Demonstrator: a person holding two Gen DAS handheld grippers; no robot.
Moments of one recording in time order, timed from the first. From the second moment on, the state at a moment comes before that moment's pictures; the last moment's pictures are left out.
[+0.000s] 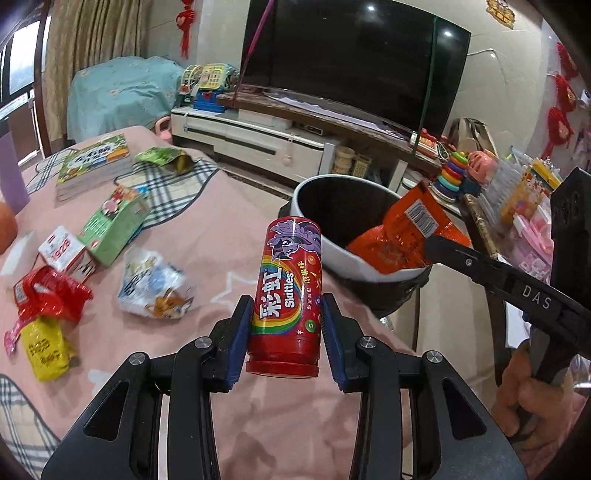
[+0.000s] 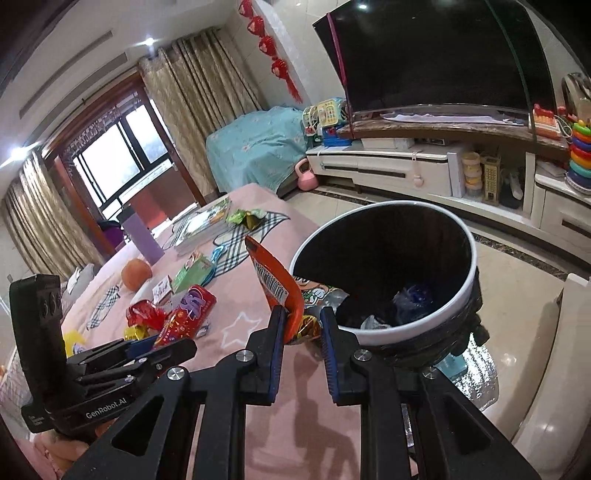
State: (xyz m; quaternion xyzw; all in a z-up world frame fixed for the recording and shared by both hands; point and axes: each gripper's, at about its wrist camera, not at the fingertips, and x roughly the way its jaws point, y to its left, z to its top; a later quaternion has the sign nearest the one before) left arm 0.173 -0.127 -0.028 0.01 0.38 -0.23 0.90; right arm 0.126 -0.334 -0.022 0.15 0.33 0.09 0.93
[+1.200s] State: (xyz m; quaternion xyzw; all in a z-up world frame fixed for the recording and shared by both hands) left arm 0.241 -0.224 -0.028 0.05 0.40 -0.26 0.88; right arm 0.173 -0.400 -0.031 0.17 0.34 0.04 0.92
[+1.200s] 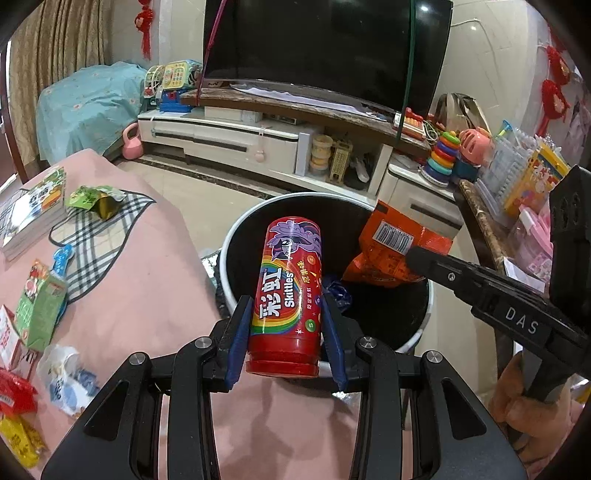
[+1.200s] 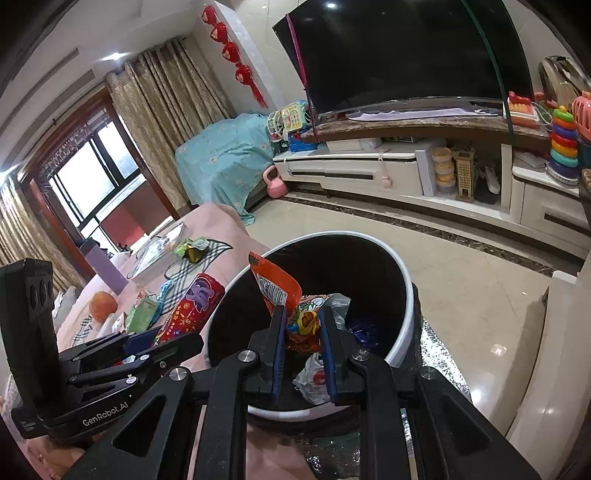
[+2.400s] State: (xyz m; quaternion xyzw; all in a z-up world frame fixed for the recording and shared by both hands) left arm 0.176 -0.110 -0.049 -0.01 0.41 -0.16 0.90; right arm 0.144 -0.356 -0.031 0.19 0.33 0.08 0.92
